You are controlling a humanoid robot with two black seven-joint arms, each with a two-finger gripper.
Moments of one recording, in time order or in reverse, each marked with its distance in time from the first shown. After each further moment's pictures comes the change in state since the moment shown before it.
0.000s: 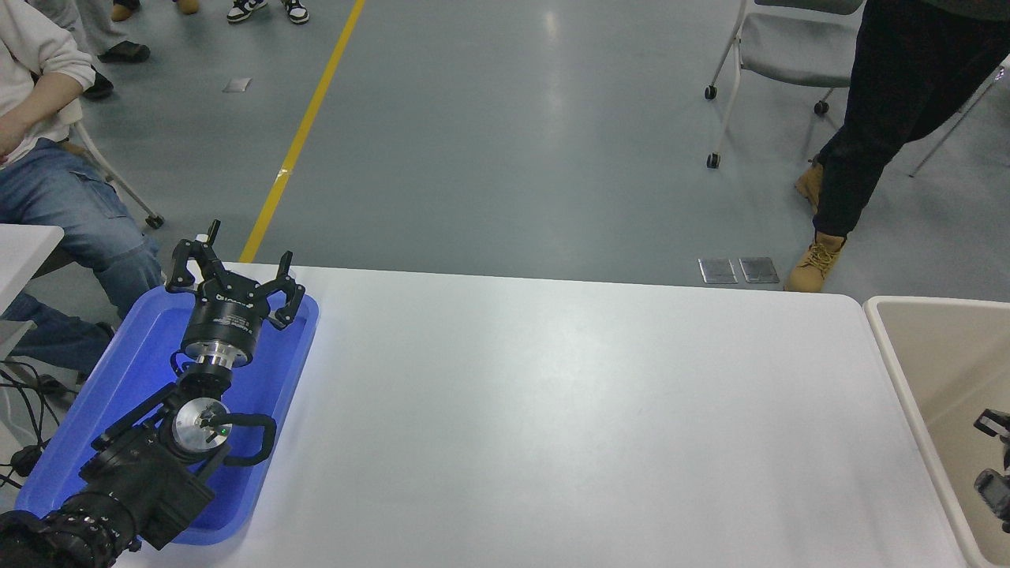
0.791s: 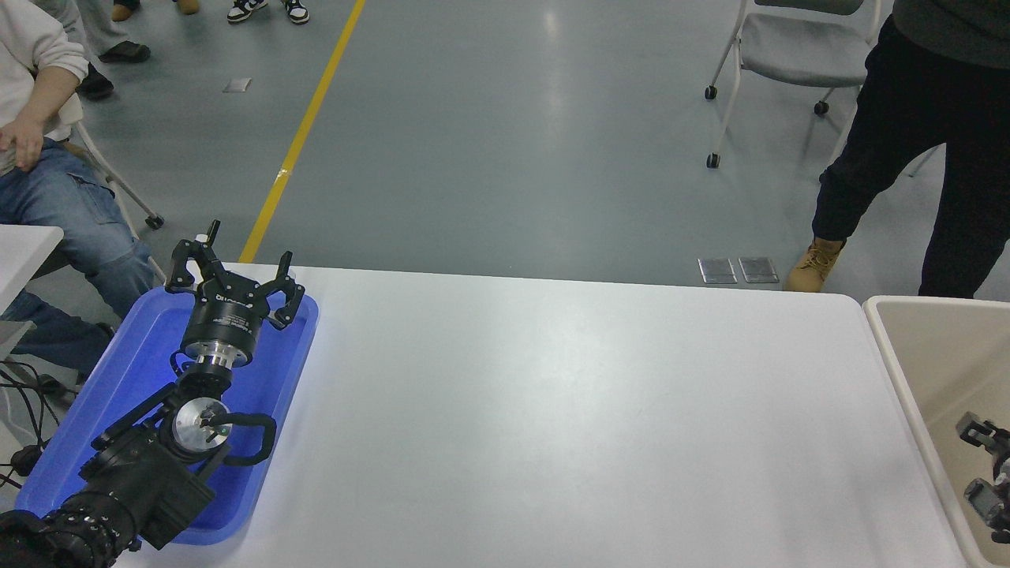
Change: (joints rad) left arm 0.000 0.000 0.000 0.000 0.000 0.000 0.000; right arm 0.029 0.013 0.125 0.012 0.000 0.006 -0.003
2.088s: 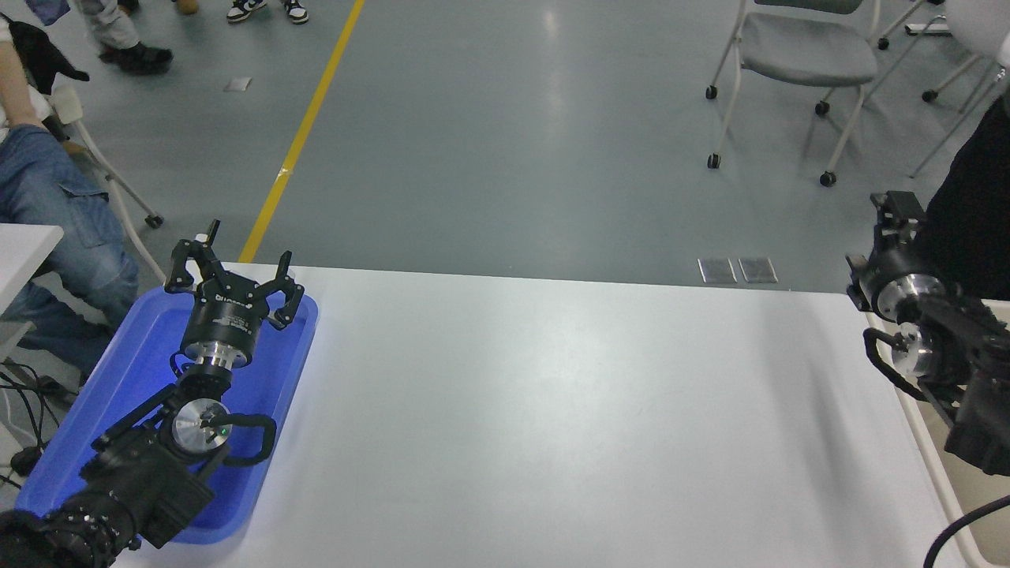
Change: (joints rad) left arm 0.000 0.000 0.000 0.000 0.000 0.000 0.000; right arm 0.115 -0.044 1.265 0.492 -0.017 0.092 0.414
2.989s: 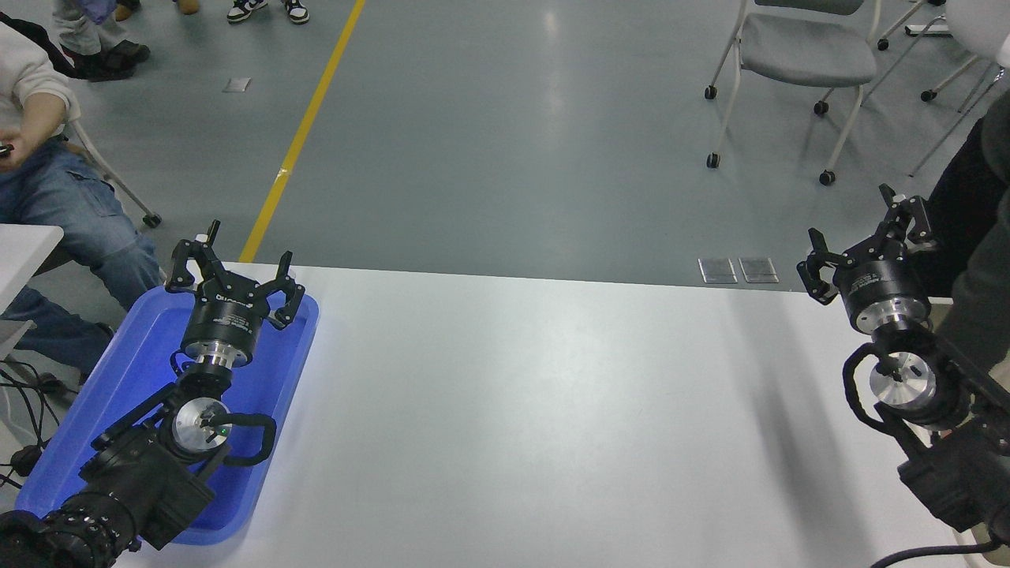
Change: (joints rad) left arm 0.000 0.000 0.000 0.000 0.000 0.000 0.000; right arm -0.242 0.104 0.461 0.180 -0.001 0.174 0.069
